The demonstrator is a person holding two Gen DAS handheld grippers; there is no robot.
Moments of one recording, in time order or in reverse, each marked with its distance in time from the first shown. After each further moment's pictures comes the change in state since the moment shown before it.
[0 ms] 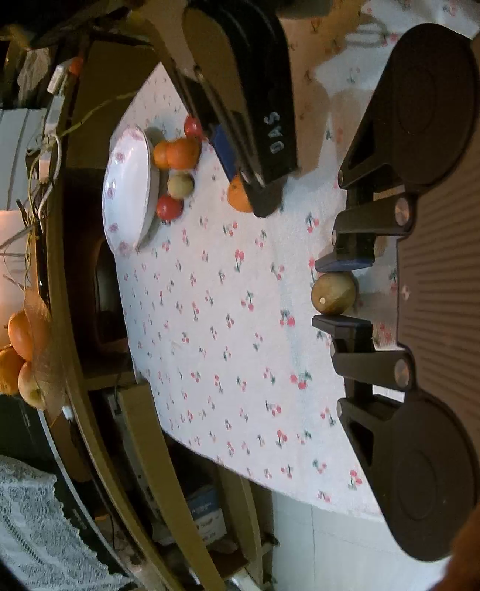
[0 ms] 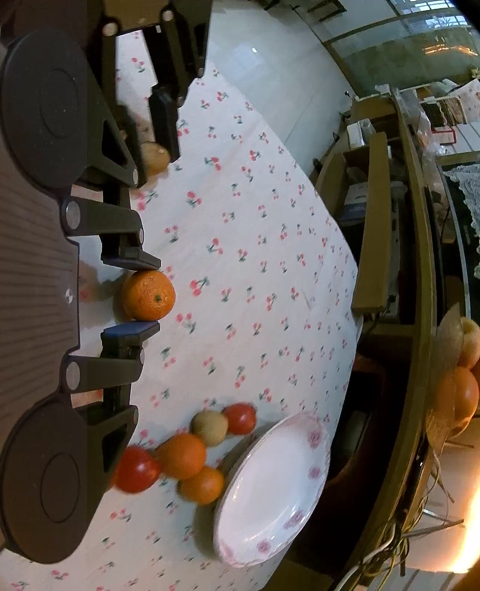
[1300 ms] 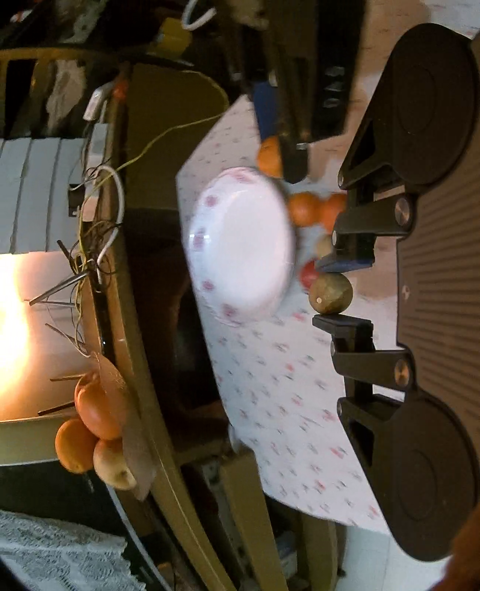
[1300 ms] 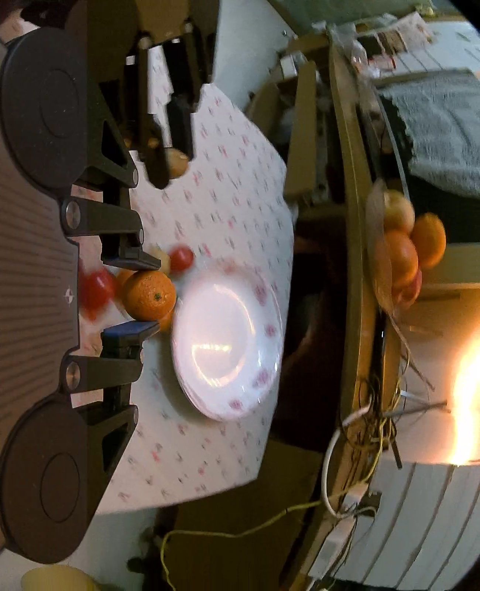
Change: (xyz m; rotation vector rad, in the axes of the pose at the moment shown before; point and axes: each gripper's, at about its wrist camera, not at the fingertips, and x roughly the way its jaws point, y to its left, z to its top) left arm 0.036 -0.054 0.133 0.042 -0.094 -0.083; right arm -0.051 -0.099 0.029 0.164 -0.119 -0.197
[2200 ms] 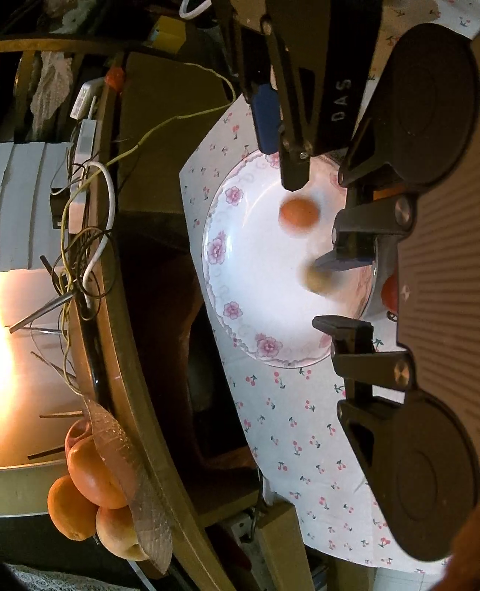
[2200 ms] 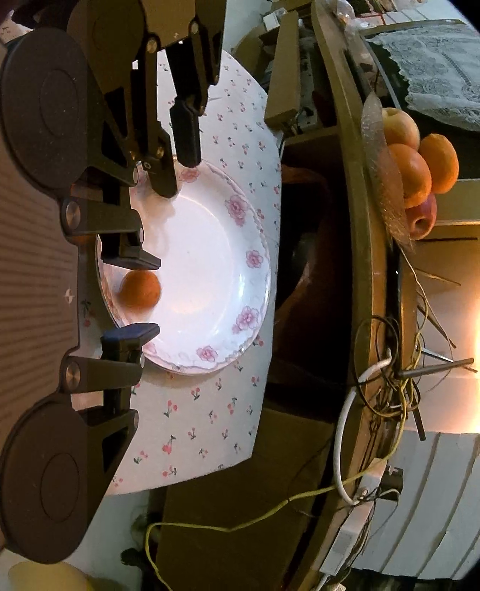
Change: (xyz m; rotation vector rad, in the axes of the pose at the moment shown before) left arm 0.077 -0.012 0.035 0.049 0.019 -0.041; right arm 0.057 -0.047 0.029 0.049 0.006 -0.058
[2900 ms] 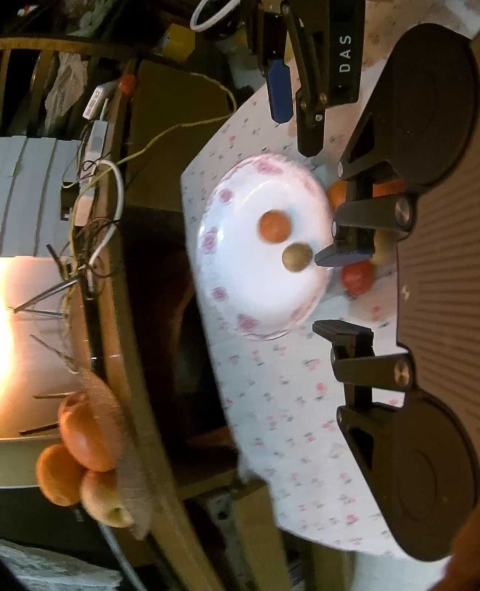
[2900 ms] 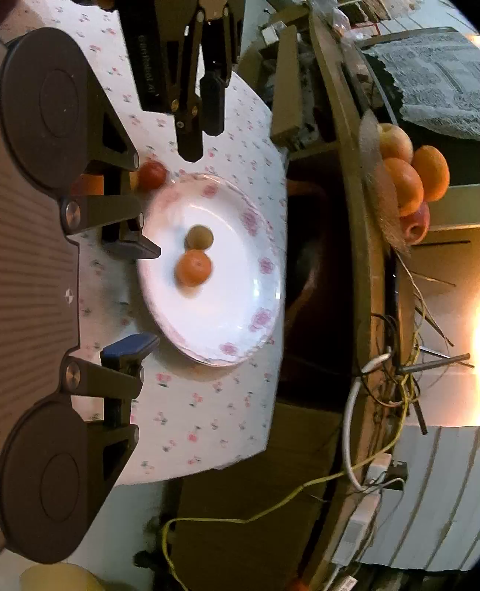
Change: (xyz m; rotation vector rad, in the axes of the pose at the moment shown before) left arm -0.041 0.024 -0.016 -0.061 0.033 -0.044; right arm -0.032 -0.003 -0.023 0.009 0.023 0.052
